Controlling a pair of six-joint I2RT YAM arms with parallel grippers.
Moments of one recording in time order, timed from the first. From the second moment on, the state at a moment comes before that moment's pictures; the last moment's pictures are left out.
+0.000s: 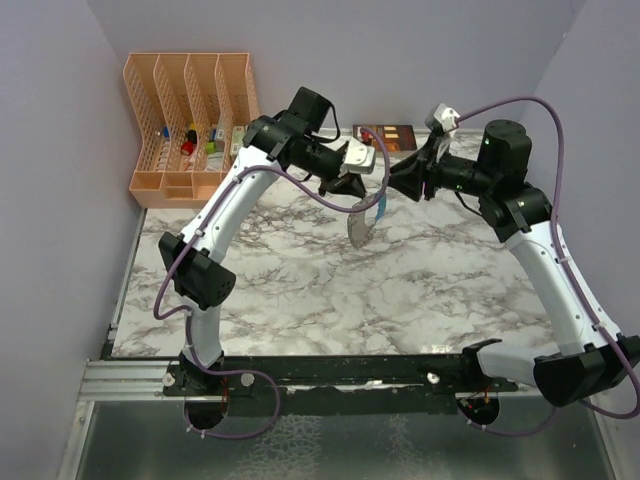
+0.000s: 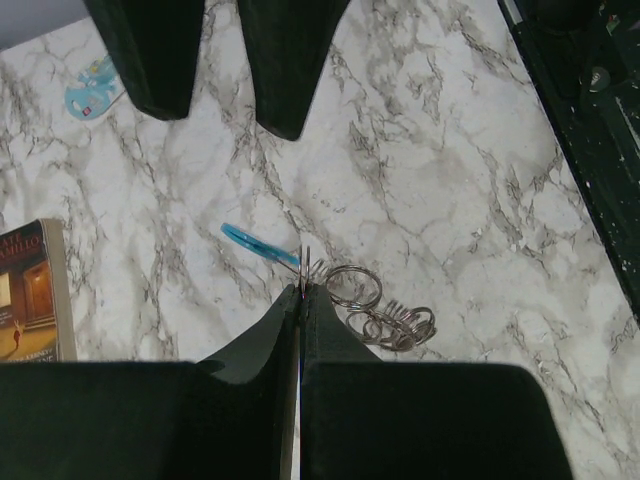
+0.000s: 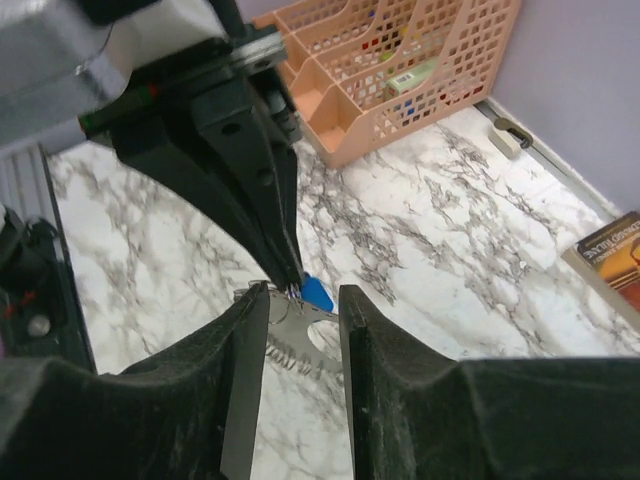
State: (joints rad) left arm -0.57 1.93 2.20 -1.17 0.96 1.00; right arm 0.29 1.22 1.37 -0.34 -0.76 -0.06
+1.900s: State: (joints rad) left arm -0.62 1.97 2.32 -1.34 0.94 1.05; right arm 0.39 1.28 1.32 -0.51 -0.82 -0.35
